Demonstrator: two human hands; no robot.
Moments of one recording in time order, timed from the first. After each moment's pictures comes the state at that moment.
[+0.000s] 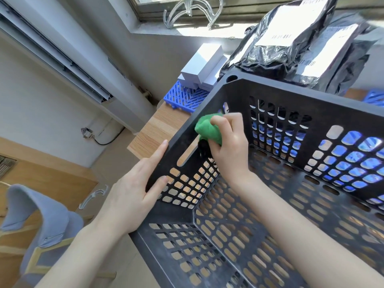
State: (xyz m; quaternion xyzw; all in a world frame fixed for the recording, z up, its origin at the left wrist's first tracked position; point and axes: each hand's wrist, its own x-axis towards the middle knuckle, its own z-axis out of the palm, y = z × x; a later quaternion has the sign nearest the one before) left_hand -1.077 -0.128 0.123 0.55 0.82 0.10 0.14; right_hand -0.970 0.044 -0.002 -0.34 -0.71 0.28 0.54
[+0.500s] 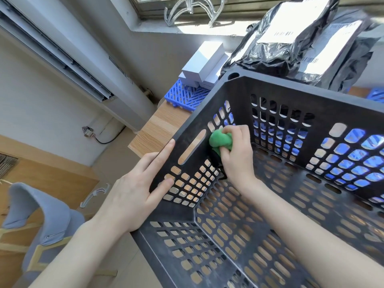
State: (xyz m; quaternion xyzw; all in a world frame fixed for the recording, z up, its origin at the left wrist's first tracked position) left_hand -1.078 -0.127 0.123 0.59 0.79 0.05 0.11; right_hand -0.958 0.037 -0.025 -0.40 -0.67 0.40 0.49
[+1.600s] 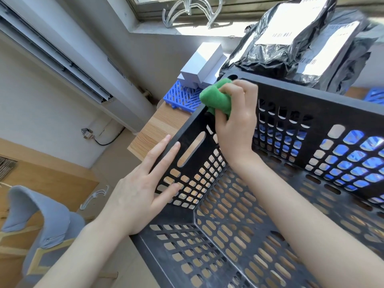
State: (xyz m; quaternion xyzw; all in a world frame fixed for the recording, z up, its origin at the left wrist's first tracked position) left_hand -1.080 -0.121 0.118 0.66 0.75 0.02 0.05; right_hand -0.973 0.073 0.041 -0.34 -0.65 0.23 0.64
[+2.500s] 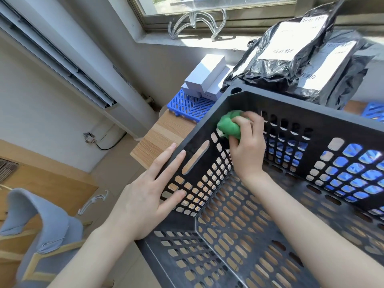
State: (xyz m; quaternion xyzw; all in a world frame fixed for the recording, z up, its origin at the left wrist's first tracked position) left_hand -1.080 -0.121 0.120 0.66 0.75 0.03 0.06; right_hand -0.963 0.078 -0.017 -0.40 -0.70 0.19 0.56
